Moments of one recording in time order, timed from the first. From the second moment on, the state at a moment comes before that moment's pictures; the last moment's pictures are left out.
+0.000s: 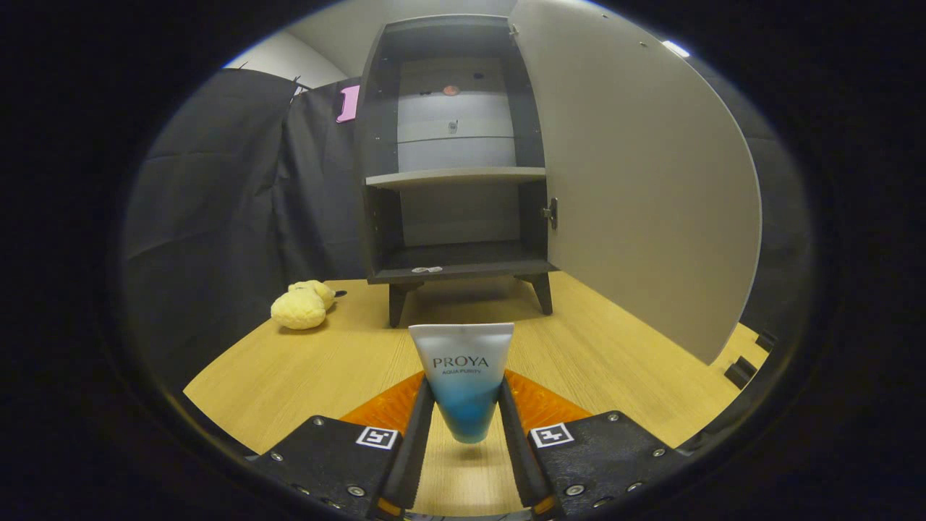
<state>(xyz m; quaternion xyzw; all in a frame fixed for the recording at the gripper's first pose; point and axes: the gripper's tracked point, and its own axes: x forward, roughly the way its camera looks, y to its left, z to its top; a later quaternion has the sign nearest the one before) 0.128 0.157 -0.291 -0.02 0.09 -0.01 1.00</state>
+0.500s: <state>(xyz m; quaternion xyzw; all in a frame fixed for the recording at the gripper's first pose) 0.160 0.185 -0.178 -0.06 0.05 0.05 1.00</state>
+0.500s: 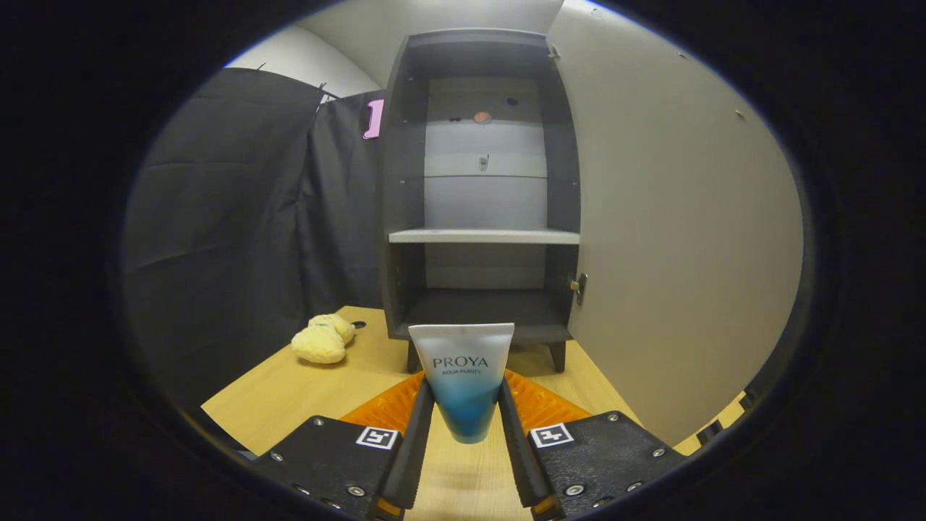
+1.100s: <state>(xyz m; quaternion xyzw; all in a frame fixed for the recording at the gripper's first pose) 0.290 0.210 -0.048 -0.06 0.01 0.05 1.00</state>
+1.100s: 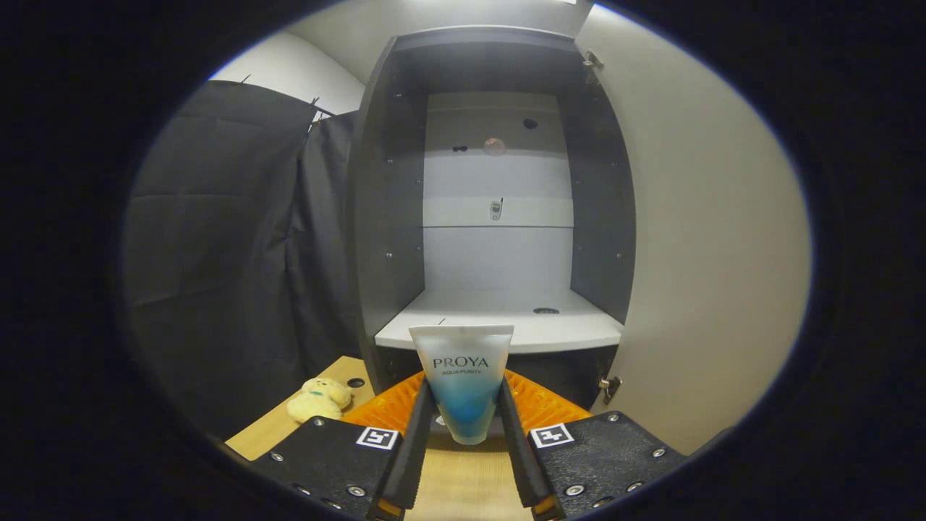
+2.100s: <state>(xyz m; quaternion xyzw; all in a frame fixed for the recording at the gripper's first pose) 0.488 0.187 -0.005 -0.07 -0.01 0.02 1.00</state>
